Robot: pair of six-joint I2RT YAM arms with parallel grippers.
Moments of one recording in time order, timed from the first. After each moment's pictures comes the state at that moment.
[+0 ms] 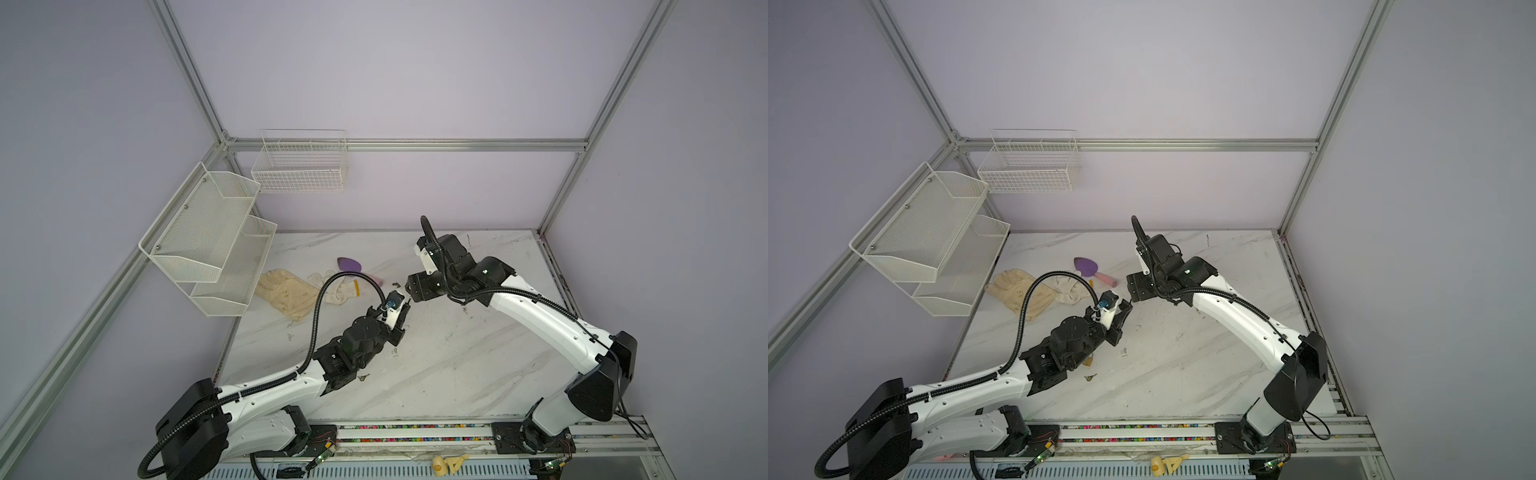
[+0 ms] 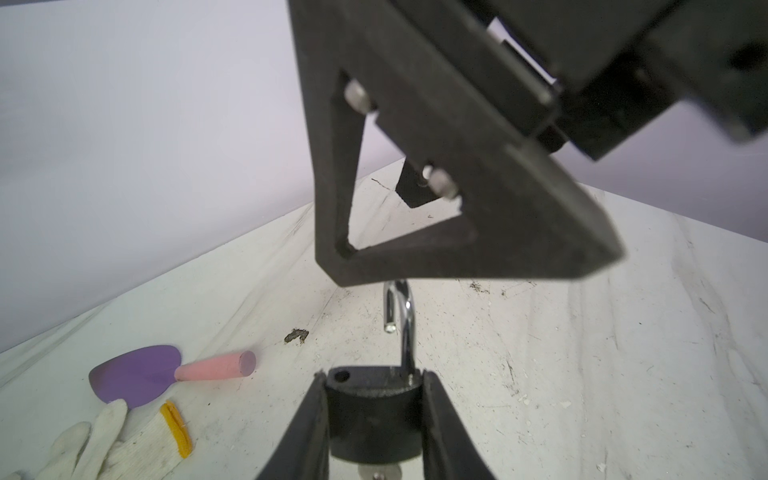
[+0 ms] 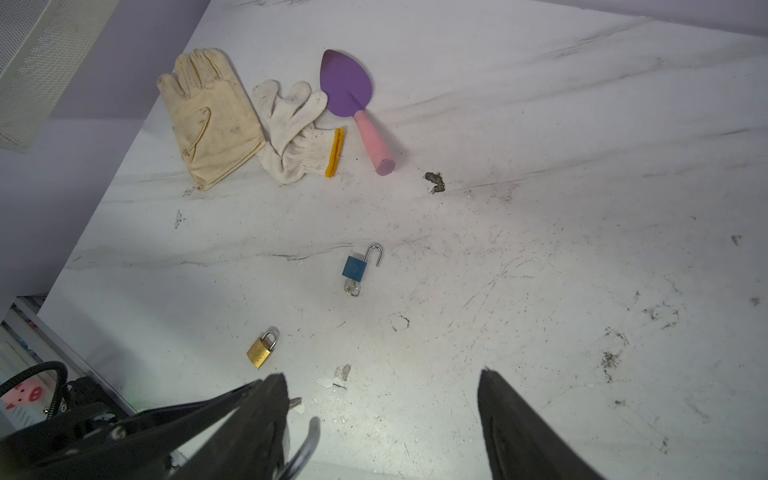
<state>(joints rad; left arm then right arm) -0.92 1.14 0.59 0.36 -0.34 0.06 0.76 1.58 1.57 -0.83 0.01 0.35</state>
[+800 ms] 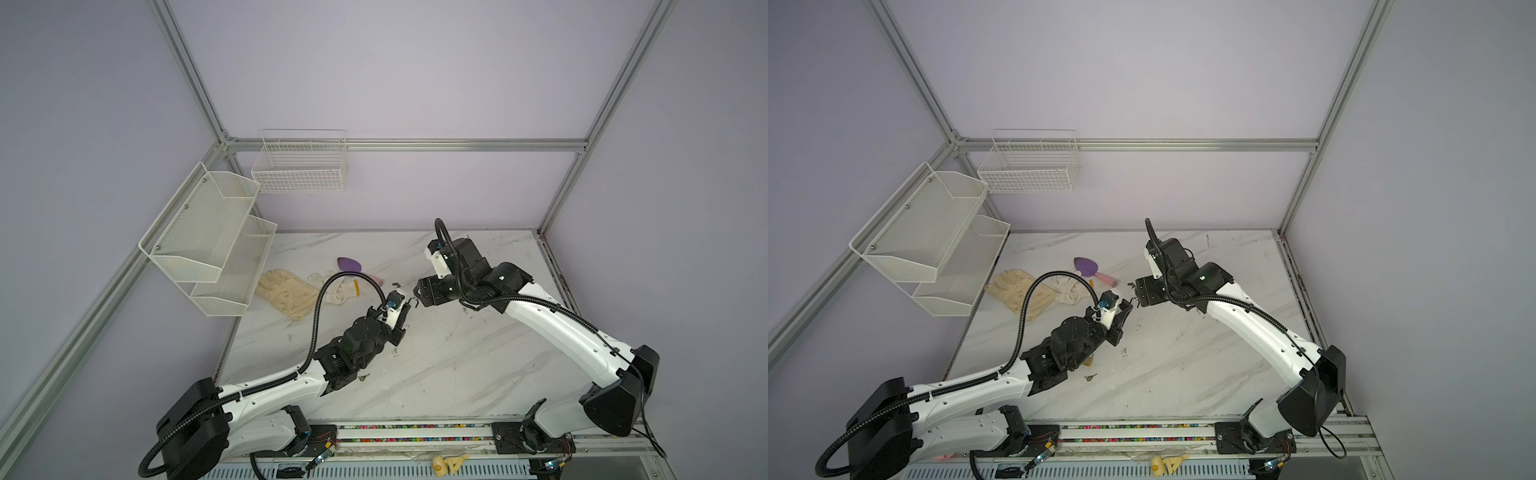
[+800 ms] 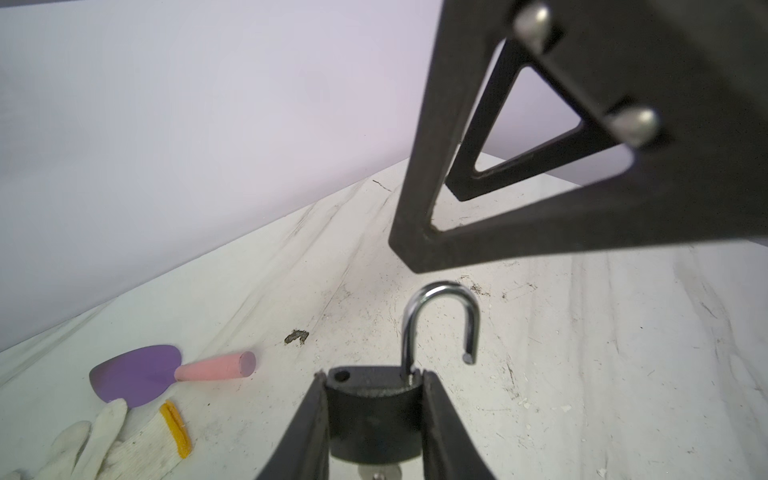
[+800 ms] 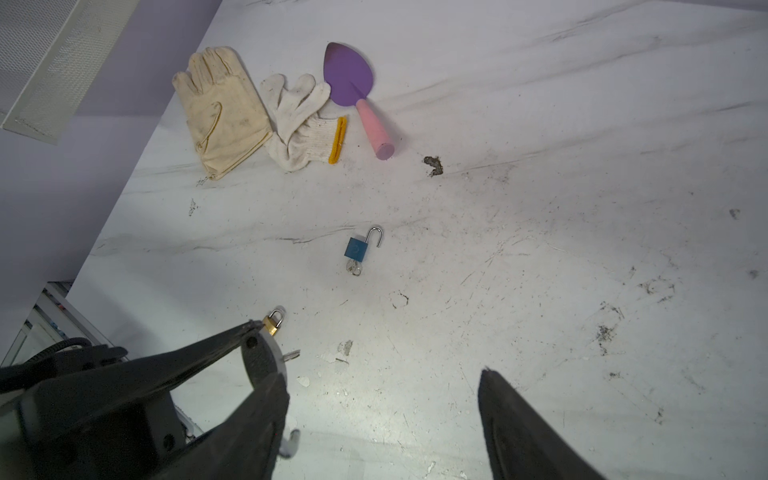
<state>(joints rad) -0.92 1.15 0.59 0.37 -0.36 0.05 0.73 1.46 1.49 -0.84 -0.04 0.36</state>
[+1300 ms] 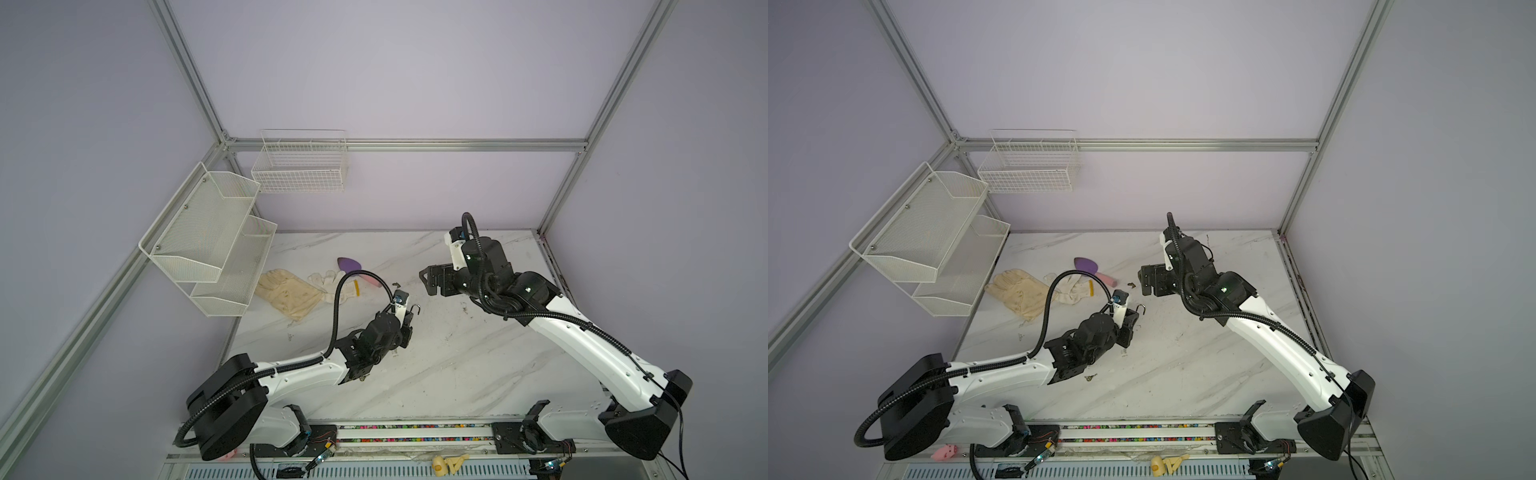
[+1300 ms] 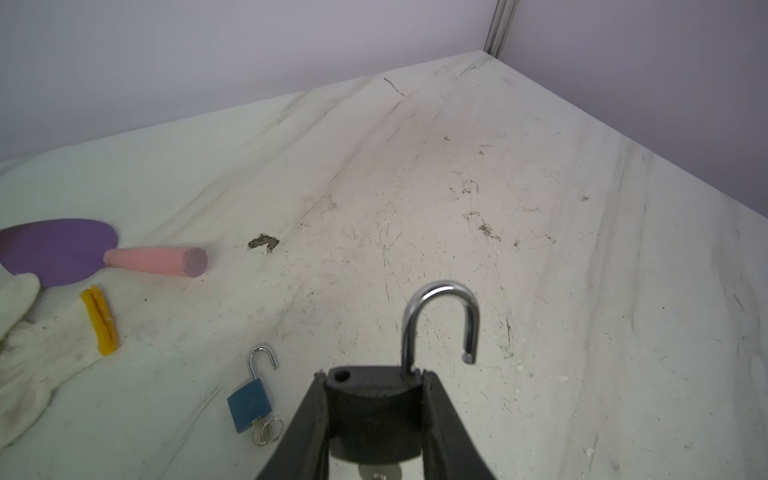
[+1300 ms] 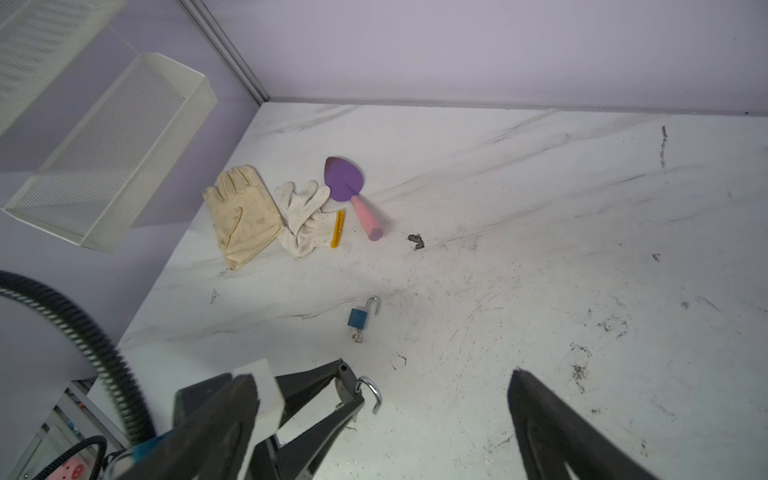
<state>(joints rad) -0.92 1.38 0.72 0.17 -0.38 -0.28 0.73 1.30 1.40 -0.64 0.09 0.46</state>
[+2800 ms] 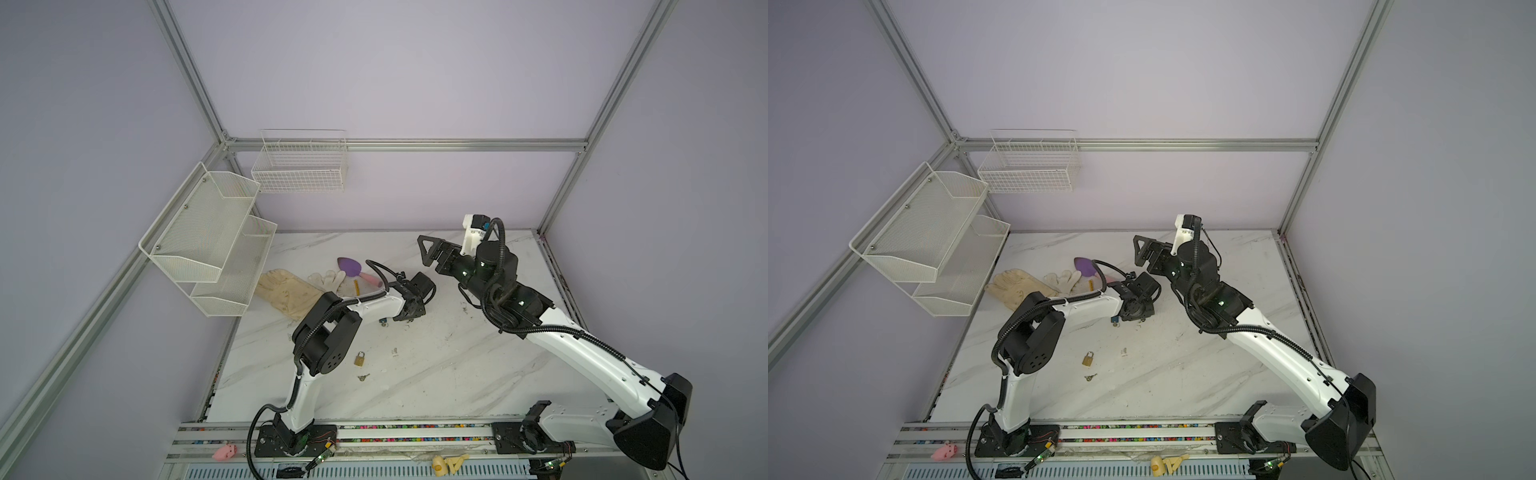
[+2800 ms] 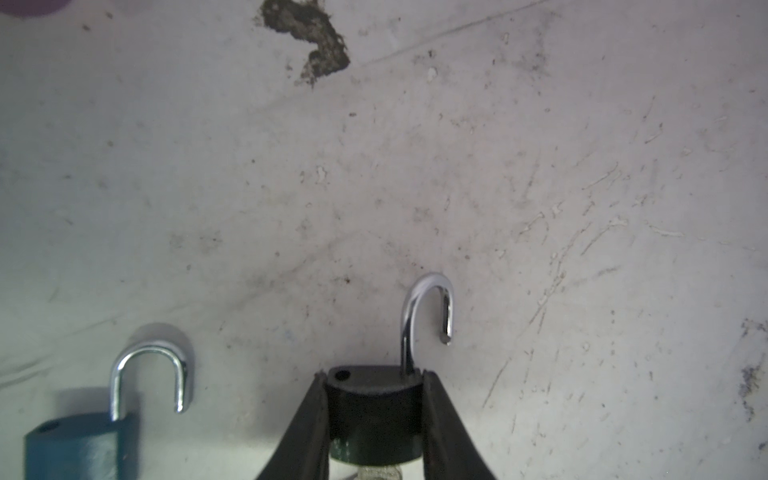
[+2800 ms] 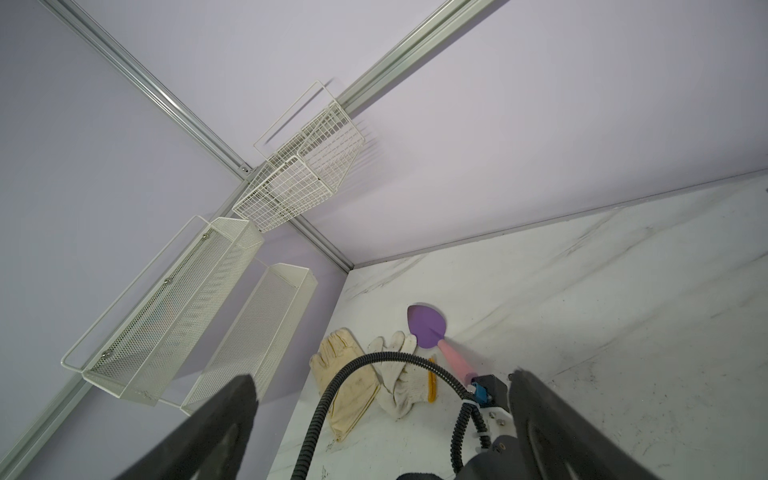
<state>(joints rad) -0.76 2.08 1.48 -0.55 -0.24 -0.92 0.73 1.27 1.22 -0.08 0.18 0.72</state>
